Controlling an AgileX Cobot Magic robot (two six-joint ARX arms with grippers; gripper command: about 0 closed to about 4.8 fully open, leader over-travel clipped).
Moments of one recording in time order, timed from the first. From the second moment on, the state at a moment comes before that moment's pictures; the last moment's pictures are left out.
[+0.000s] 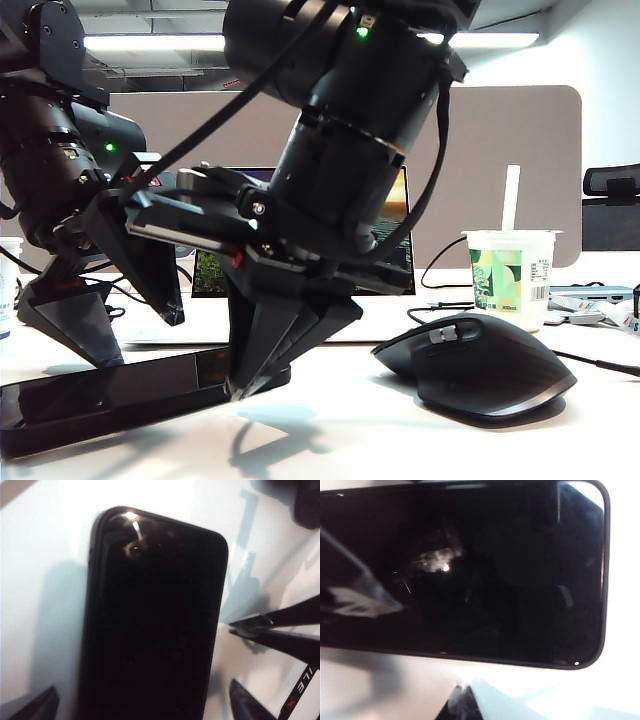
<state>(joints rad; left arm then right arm) -0.32 1.75 1.10 -0.90 0.60 0.31 0.97 1.75 1.04 -0.36 -0.11 0.35</state>
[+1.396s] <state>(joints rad) -0.31 1.75 1.10 -0.98 0.73 0.36 0.95 1.74 0.90 -0.06 -0.16 0.52</state>
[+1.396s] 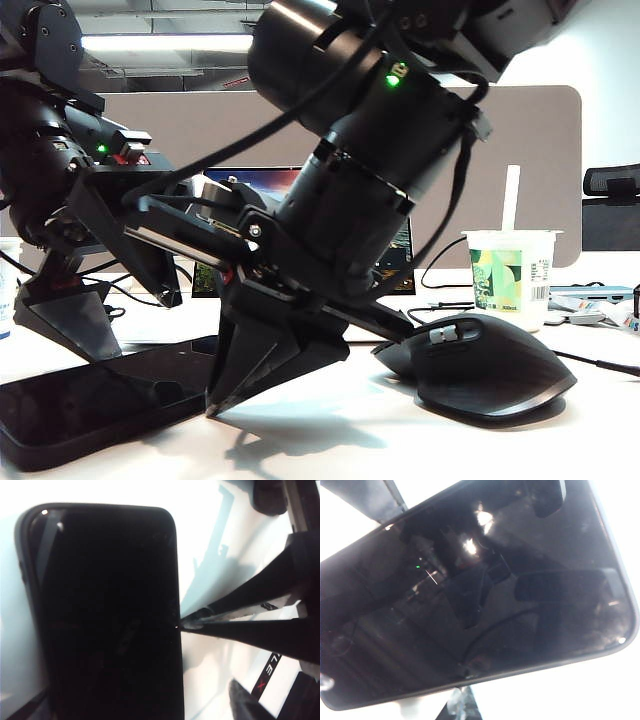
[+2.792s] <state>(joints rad) -0.41 1.75 1.10 -0.91 0.63 0.36 0.95 1.74 0.86 0.04 -0.16 0.52</state>
